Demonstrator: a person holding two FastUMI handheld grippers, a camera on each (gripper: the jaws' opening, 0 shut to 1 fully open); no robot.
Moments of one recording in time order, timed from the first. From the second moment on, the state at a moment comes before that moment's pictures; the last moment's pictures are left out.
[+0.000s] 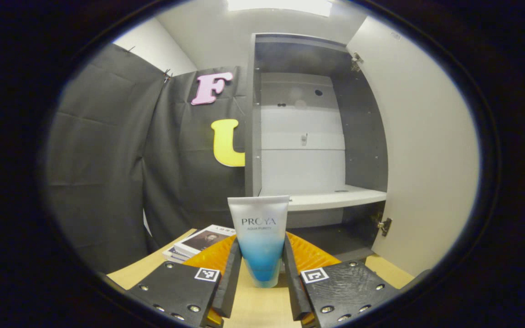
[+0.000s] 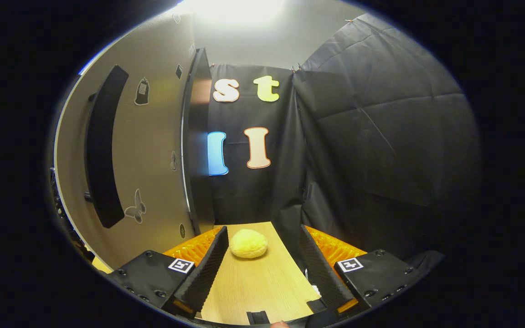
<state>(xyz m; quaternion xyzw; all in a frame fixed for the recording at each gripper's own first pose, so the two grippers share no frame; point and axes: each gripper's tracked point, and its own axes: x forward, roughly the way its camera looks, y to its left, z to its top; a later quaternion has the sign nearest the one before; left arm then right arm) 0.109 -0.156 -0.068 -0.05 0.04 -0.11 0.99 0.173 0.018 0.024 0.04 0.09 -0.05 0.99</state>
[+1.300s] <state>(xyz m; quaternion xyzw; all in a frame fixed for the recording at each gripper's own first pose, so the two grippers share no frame) 0.011 -0.116 -0.314 -0.06 0.14 -0.07 0.99 0.164 0.055 0.000 0.00 0.11 -0.03 0.99</state>
